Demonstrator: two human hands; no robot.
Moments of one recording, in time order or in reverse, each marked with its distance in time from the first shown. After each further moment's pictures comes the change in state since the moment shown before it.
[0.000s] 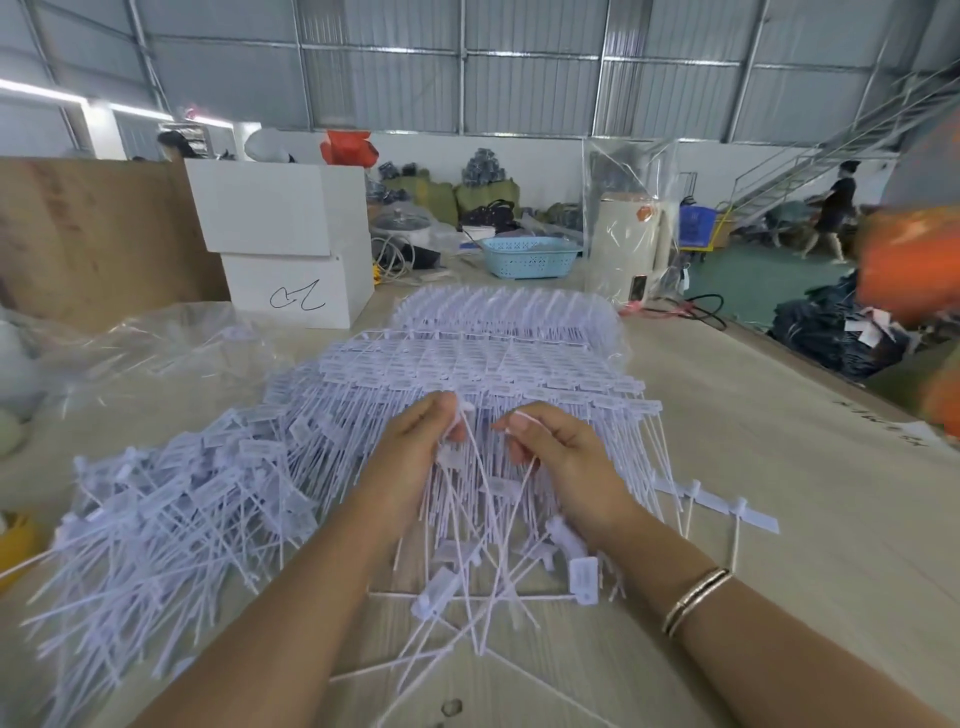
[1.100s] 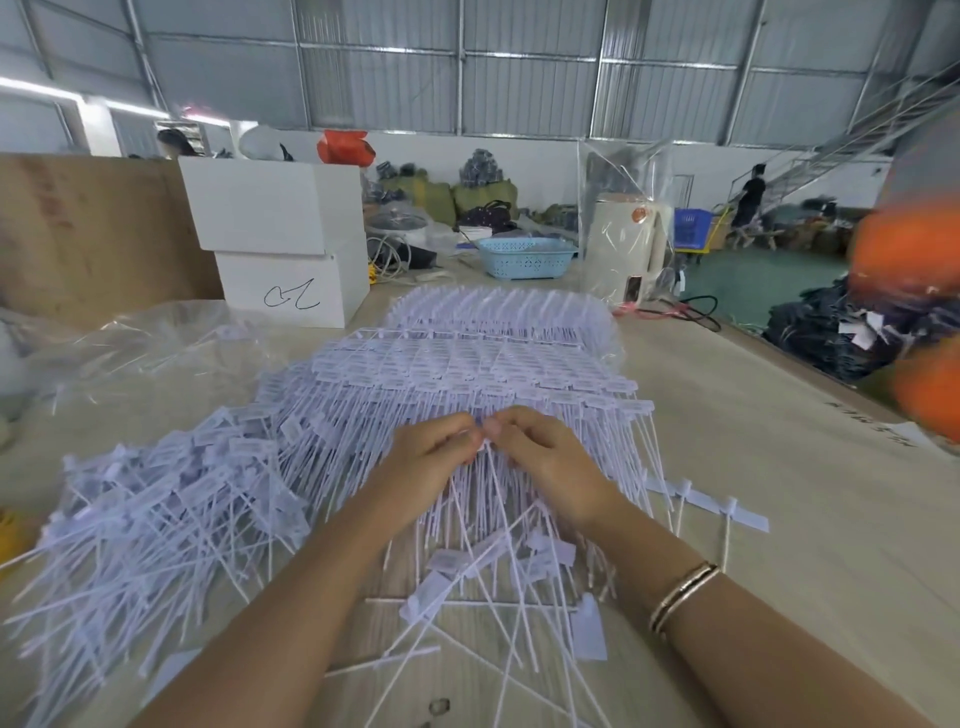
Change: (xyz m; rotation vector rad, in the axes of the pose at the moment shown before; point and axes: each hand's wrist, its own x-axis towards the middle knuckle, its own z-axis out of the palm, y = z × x) left_hand 0.000 -0.005 0.003 0.323 -0.216 0.125; right_hand 0.005 0.000 -0.001 -0.239 -0.092 0.076
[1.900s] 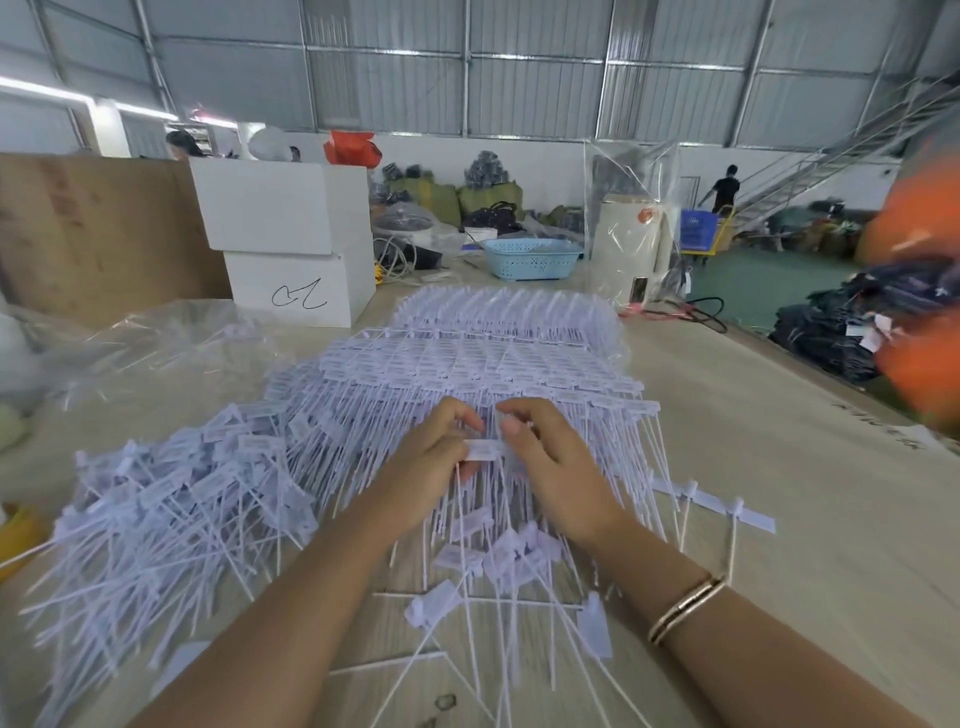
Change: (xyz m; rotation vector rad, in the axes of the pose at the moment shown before) left_hand -0.004 -0.001 -0.003 -0.023 -0.017 -0.016; right_hand -0.009 0.008 0.007 -0.182 0.139 -0.084
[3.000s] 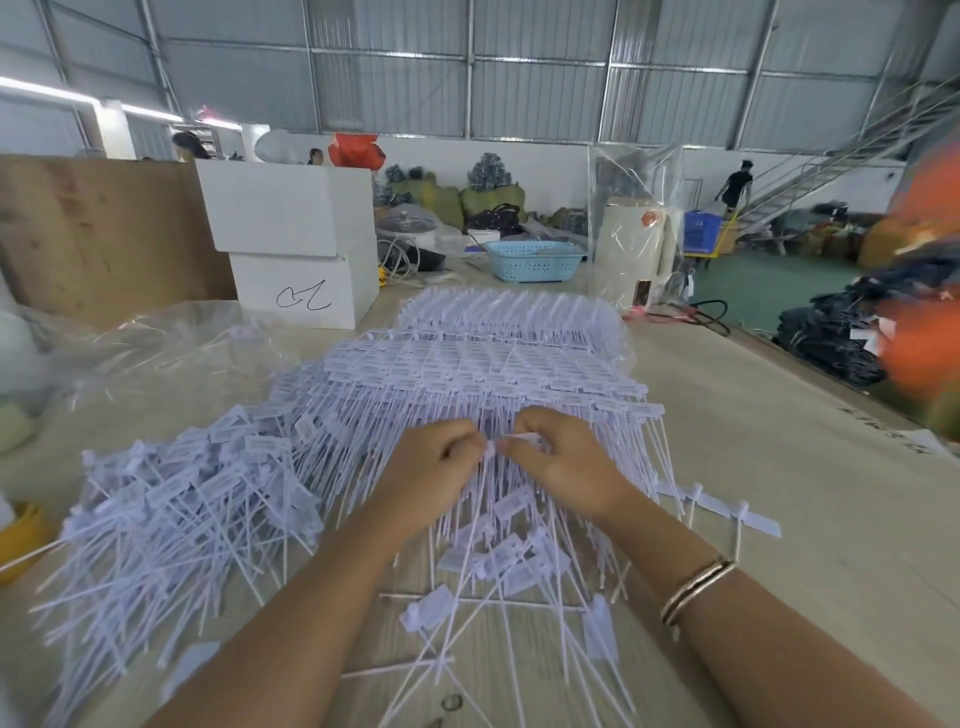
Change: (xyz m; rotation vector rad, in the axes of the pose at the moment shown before) left_hand -0.001 0.000 0.005 0.201 0.138 0.023; right_hand 0.013 -0.006 -0.014 -0.153 -0.130 -0.024
